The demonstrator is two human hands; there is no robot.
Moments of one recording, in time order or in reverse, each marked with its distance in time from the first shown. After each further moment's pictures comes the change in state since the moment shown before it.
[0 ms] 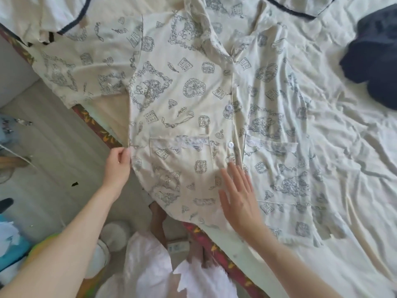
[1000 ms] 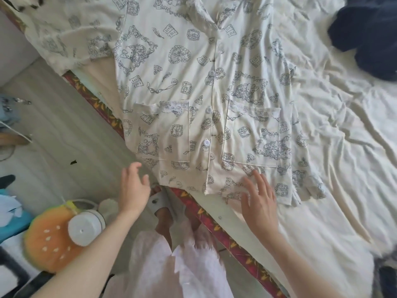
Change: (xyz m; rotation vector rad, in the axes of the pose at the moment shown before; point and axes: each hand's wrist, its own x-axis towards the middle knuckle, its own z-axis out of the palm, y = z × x) left_hand -0.142 -0.052 0.048 0.387 0.040 0.066; right_hand -0.113 0.070 -0.005 -0.094 0.007 0.253
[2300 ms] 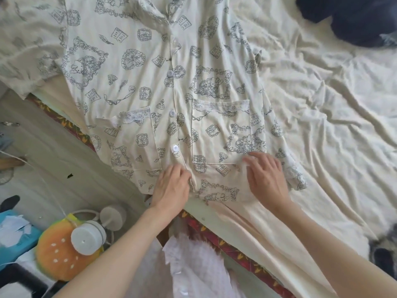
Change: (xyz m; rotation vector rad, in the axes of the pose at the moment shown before) left_hand -0.040 0.119 0.056 0.516 -0.270 0.751; right_hand 0.059 0.071 -0.042 0.035 0.178 -0.285
